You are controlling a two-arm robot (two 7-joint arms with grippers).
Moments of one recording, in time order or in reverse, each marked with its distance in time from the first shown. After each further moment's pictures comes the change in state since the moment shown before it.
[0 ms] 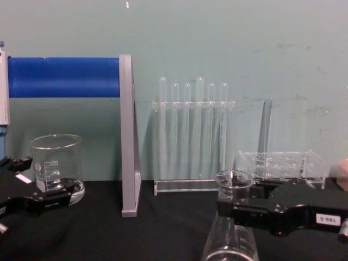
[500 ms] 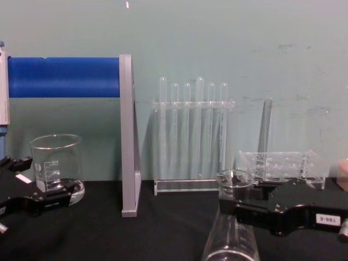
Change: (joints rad) left arm 0.000 0.000 0.000 0.000 0.000 0.000 0.000; right arm 0.000 0.000 0.000 0.000 0.000 0.000 0.000
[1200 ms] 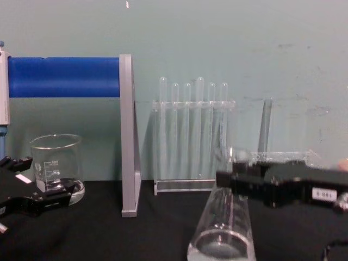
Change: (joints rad) left arm 0.000 0.000 0.000 0.000 0.000 0.000 0.000; right arm -0.014 -0.014 0.031 -0.056 0.055 0.052 -0.039
